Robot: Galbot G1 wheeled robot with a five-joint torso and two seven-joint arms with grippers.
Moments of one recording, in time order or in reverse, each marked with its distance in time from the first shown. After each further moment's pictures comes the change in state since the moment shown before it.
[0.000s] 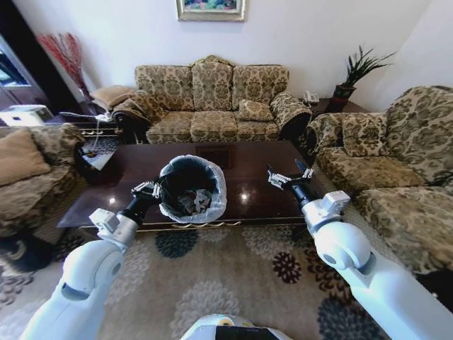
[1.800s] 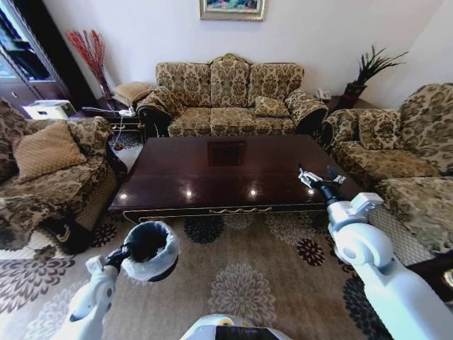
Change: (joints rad) left arm 0.045 -0.133 -0.104 0.874 -0.119 -0.114 -0.160; right arm -0.146 0.090 0.247 -0.114 0.069 0.042 -0.021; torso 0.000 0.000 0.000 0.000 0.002
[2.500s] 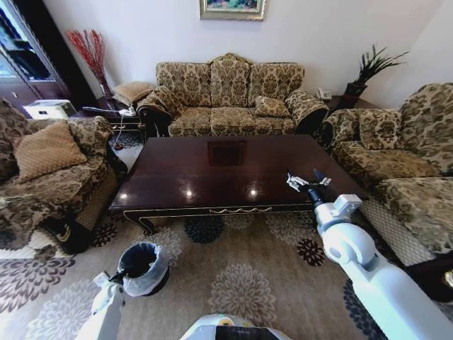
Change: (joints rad) left arm -0.254 -0.014 0.011 0.560 -0.069 -0.091 -0.047; right arm 0.027 -0.026 -0.083 -0.018 -0.034 0.009 0.010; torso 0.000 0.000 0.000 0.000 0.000
